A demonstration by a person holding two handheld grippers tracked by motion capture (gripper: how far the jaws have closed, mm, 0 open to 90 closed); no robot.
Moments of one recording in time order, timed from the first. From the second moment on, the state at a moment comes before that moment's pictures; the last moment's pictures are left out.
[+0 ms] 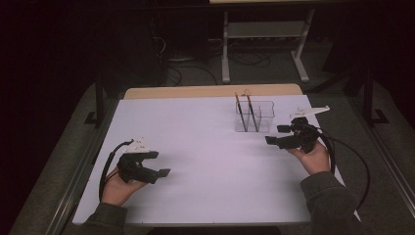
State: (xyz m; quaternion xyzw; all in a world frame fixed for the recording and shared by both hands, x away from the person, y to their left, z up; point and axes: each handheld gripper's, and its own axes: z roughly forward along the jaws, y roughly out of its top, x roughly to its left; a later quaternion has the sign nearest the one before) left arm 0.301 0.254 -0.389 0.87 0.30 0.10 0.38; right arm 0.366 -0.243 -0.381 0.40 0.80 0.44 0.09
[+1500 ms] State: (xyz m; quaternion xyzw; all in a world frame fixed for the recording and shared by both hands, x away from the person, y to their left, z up) left arm 0.297 0.253 -0.396 0.86 0.31 0.09 0.39; right arm 0.317 -0.251 -0.405 0.39 0.80 0.45 0.10
